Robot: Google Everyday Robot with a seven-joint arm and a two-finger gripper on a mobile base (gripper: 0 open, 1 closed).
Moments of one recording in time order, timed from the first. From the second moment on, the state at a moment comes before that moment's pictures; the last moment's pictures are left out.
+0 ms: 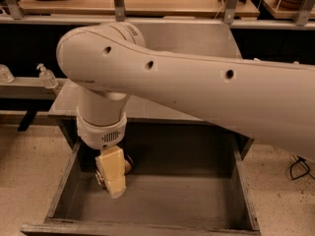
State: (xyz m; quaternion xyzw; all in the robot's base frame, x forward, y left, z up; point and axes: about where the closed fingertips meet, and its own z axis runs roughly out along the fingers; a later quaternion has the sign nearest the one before) arm 0.403 0.124 0.811 -0.88 0.47 0.08 0.09
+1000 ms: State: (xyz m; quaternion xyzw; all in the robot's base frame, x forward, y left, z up) arm 0.459 0.157 0.710 -0.86 0.51 0.00 0.07
